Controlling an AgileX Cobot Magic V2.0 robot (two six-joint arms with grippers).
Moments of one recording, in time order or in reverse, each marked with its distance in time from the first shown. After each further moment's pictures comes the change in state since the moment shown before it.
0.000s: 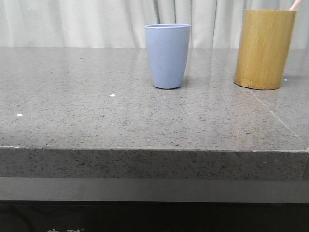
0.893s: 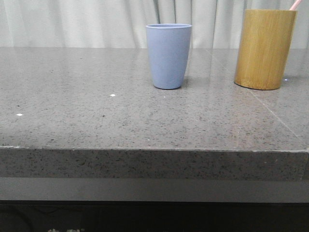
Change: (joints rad) left arm 0.000 0.000 0.008 0.000 -0.017 0.000; right arm -0.133 0.399 -0.249 0.108 -0.059 0.035
